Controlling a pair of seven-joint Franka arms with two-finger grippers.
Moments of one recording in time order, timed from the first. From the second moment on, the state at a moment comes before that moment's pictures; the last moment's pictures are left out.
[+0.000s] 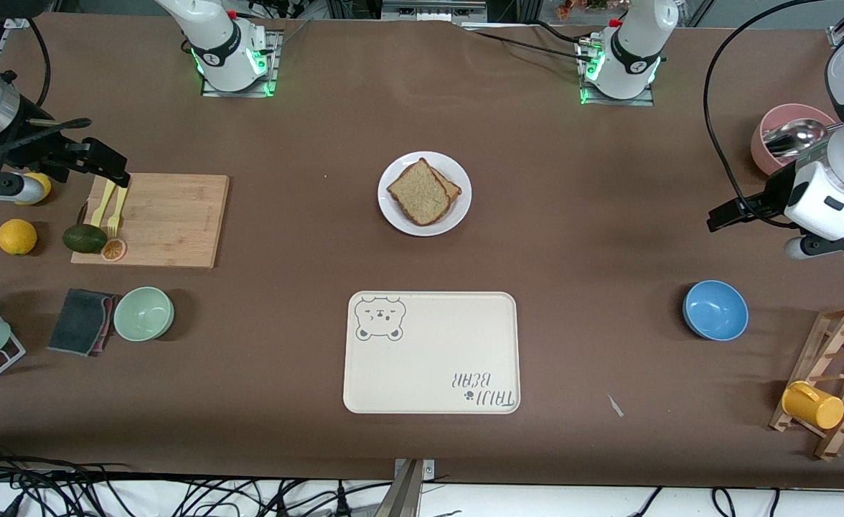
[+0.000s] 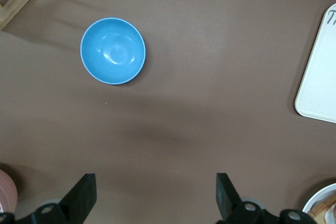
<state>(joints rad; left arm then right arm) 0.05 0.09 -0.05 -1.72 -0.02 1.73 -0.24 -0.02 0.04 0.12 -1.58 0.00 1.58 0.17</state>
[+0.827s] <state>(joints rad) 0.02 0.05 -0.04 -1.82 -0.14 1.80 -0.32 -0.02 0.06 0.14 -1.60 -0.04 1.61 0.17</state>
